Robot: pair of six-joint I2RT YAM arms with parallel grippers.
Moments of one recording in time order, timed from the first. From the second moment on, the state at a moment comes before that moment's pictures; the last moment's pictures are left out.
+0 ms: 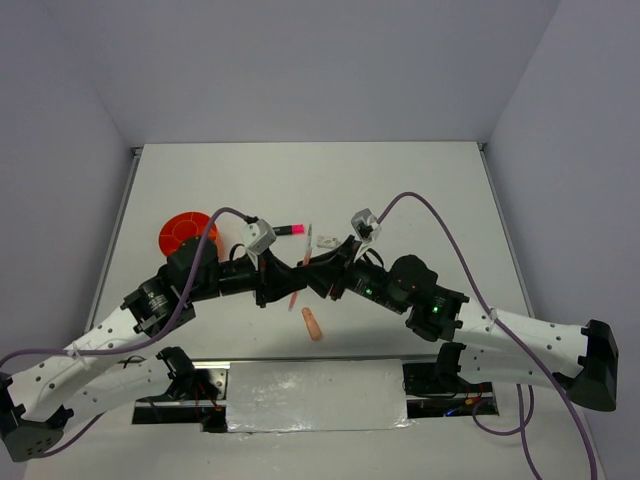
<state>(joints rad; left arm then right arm) -0.83 0.79 0.83 -0.19 0.40 -0.29 1.13 0.91 0.68 0.35 0.05 0.52</state>
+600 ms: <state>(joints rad) -0.90 0.77 0.96 -0.56 -0.17 -0.41 1.10 0.99 0.70 0.36 0.22 0.44</state>
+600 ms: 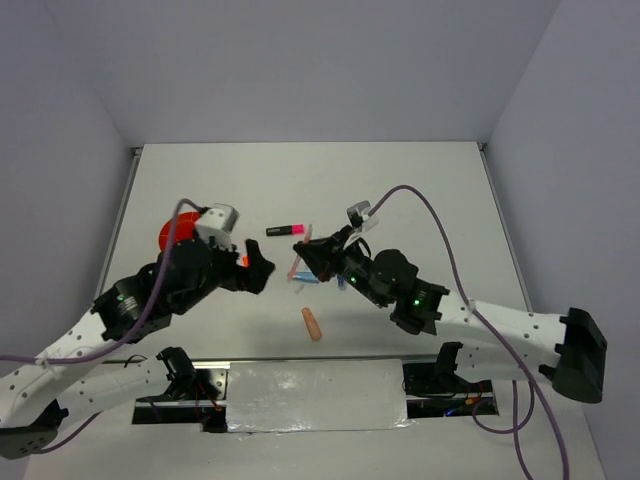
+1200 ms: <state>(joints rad) -0.89 0.43 1.08 -1.25 -1.12 -0.97 1.07 2.08 1.60 0.73 0.40 0.41</state>
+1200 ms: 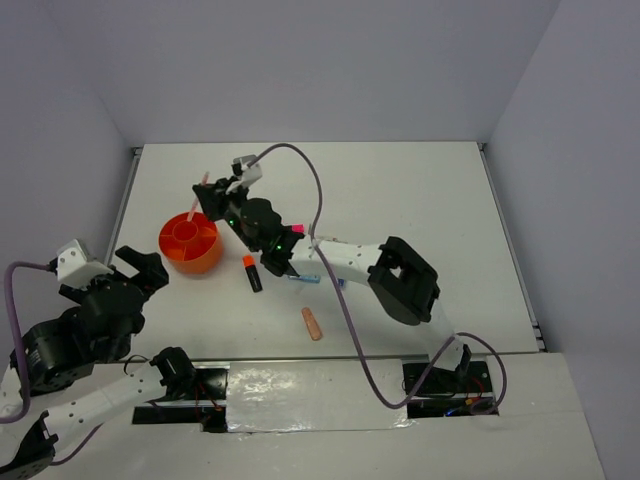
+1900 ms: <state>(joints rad) -0.81 0.42 1.00 -1.10 -1.01 -0.82 1.06 2.37 1.92 0.43 0.19 0.42</state>
